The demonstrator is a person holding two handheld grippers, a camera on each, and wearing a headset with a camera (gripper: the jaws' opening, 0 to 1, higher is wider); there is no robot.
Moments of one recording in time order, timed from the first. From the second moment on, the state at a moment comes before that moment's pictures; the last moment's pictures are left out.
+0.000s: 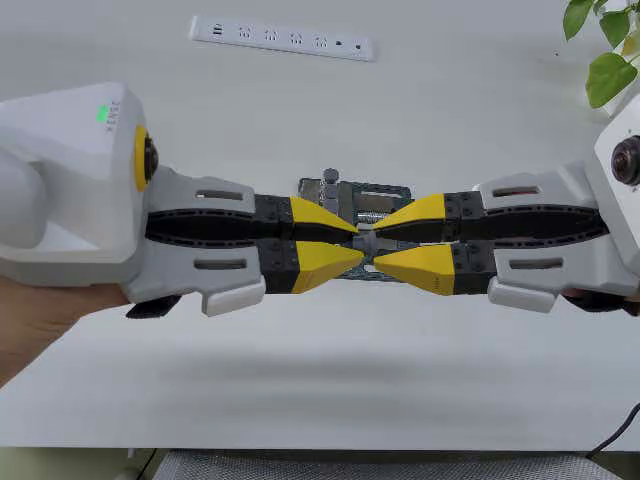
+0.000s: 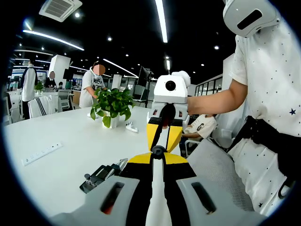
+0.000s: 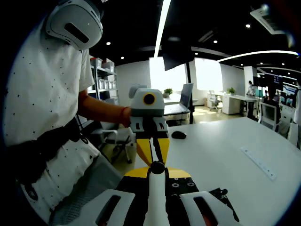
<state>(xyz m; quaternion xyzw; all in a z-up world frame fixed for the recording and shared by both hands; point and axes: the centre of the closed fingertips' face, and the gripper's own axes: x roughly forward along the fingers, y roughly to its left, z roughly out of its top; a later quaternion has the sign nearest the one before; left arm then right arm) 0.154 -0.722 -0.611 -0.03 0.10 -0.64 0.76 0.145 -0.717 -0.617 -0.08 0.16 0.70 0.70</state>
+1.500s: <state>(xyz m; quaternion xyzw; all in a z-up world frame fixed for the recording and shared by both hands) 0.163 -0.704 -0.628 -0.03 0.10 -0.61 0.79 0.174 -0.715 -0.620 -0.11 0.20 0.66 0.72</state>
